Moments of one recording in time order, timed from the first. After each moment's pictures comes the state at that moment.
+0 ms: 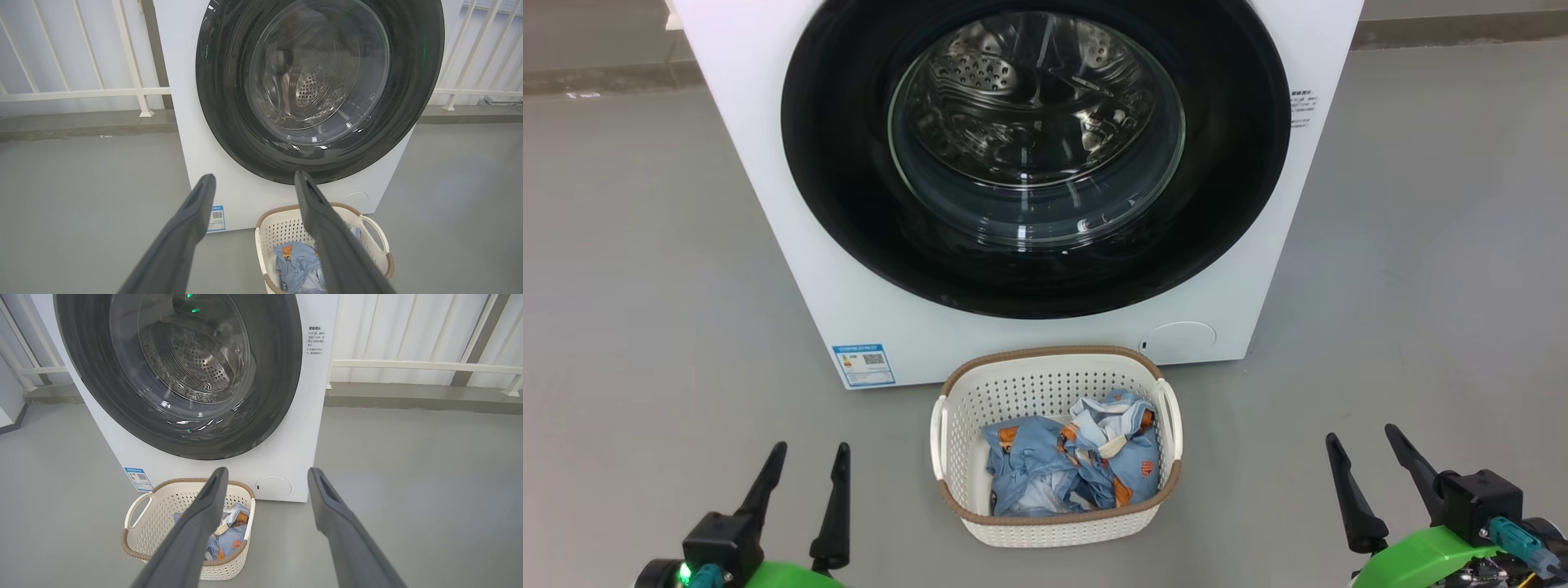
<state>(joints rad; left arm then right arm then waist) -0.09 0.05 -0.09 0.33 -0.16 -0.12 -0.25 -0.03 -0.10 -0.08 0.21 0.11 0.13 -0.16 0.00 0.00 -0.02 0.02</state>
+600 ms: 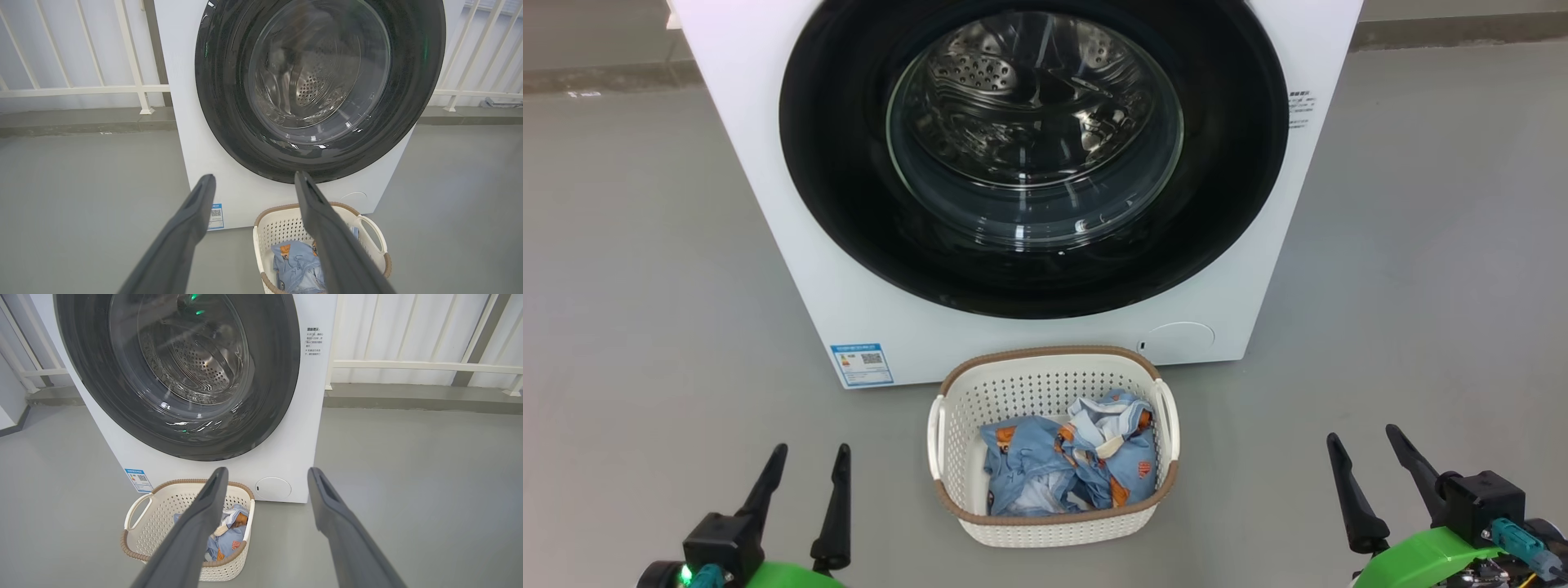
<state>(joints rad) -0.09 0.04 -0.09 0.34 -0.17 -0.12 -0.25 -0.03 -0.10 -0.08 0.22 0.13 0.13 -0.17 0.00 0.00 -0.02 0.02</state>
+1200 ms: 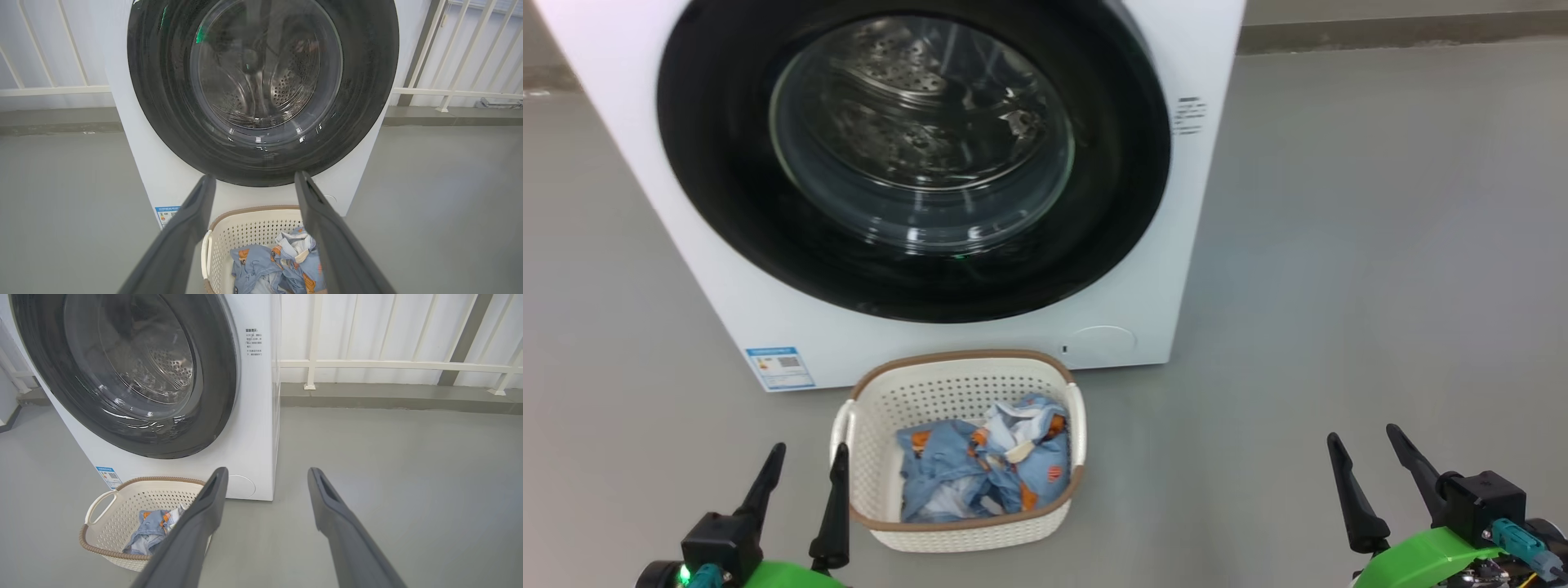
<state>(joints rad) -0.09 0.04 -0.08 0.34 -0.17 -0.12 -0.25 -0.03 -0.10 -0.08 0.22 0.13 0.13 -0.17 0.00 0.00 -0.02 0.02</state>
